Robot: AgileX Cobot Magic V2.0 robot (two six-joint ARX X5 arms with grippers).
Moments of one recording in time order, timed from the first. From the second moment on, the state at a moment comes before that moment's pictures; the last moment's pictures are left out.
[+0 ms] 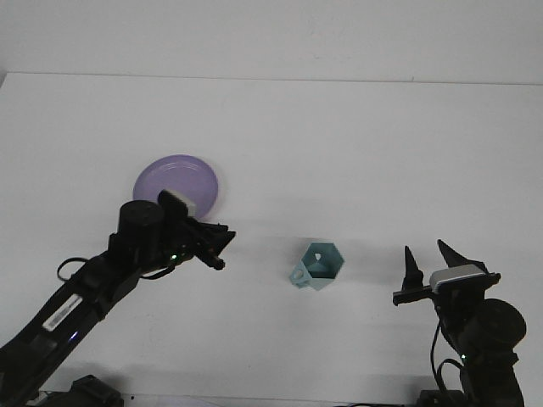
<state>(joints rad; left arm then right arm) -0.46 1.20 1.01 -0.26 0.42 -0.14 0.01 0.44 0.49 -0.24 -0.21 -0.04</state>
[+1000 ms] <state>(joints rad) -0.75 1.96 1.70 -0.71 0.40 -0.02 0.01 0.45 0.49 -0.24 -0.21 -0.02</state>
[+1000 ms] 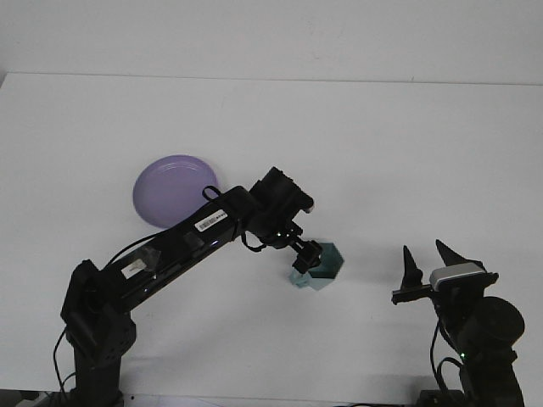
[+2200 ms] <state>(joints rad) -0.65 2.04 2.00 -1.06 0.28 0.03 0.01 0.45 0.49 -0.24 -0.21 -0.01</state>
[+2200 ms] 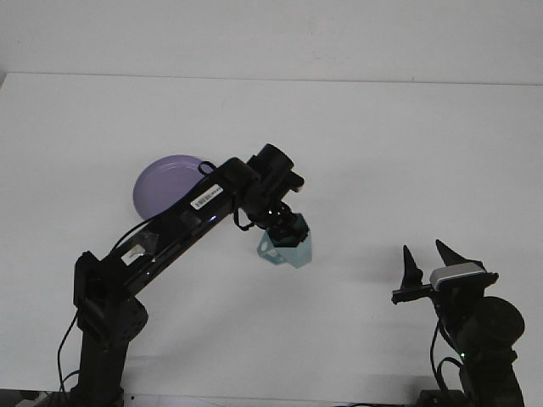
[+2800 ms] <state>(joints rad) -0.15 1.95 2.11 -1.23 0.20 0.06 0.01 0.45 0.49 -0.23 -0.21 0.00</state>
